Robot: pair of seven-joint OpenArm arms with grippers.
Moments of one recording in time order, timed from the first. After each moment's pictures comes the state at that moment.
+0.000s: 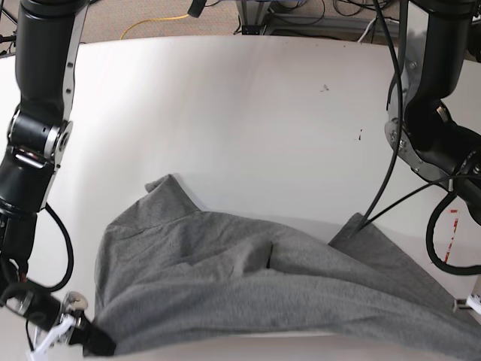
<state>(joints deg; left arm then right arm) -54.1 -13.8 -29.1 104.7 -10.6 -43.0 71.6 59.3 27.5 6.1 51.4 64.9 34.3 -66.6</state>
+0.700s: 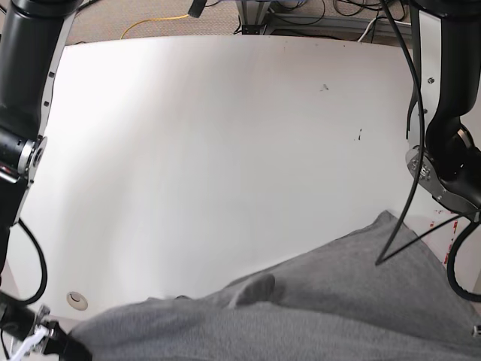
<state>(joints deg) -58.9 -17.0 -29.0 94.7 -11.0 -42.8 71.4 59.3 32.9 3.7 49.1 69.5 34.7 -68.8</state>
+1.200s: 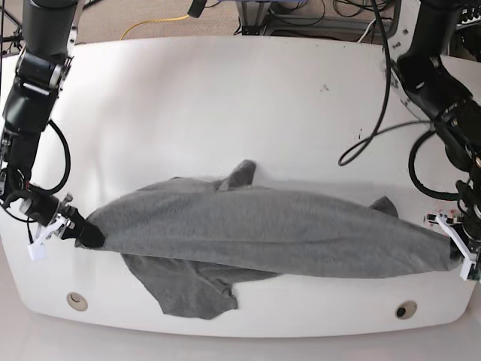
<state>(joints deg) -27.3 -15.6 -29.3 105.7 -11.1 -42.9 75.6 27.9 32.5 15.4 53.0 76.2 34.3 -69.0</state>
